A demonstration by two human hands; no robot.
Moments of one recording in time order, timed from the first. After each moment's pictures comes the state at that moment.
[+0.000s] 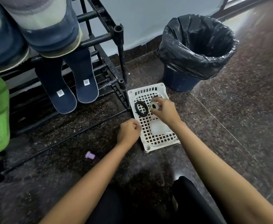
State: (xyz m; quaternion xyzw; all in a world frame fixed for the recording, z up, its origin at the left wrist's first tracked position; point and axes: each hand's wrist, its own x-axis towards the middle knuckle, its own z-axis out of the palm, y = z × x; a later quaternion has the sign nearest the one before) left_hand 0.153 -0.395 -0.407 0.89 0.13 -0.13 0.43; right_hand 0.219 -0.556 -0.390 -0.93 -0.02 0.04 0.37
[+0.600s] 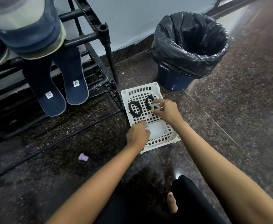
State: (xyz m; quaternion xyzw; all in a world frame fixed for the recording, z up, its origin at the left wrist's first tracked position) left_hand 0.151 -0.450 -0.402 0.94 0.07 -0.18 0.29; right_hand 0.224 -0.591 -0.405 -0.93 0.01 0.06 0.37
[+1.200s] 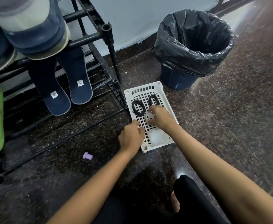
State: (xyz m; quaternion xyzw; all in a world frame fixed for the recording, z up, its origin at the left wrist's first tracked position) left_hand 0.137 -0.423 -0.397 0.95 0.12 -0.09 0.29; right_hand 0.216 -0.559 -0.419 -0.95 -0.05 0.15 0.27
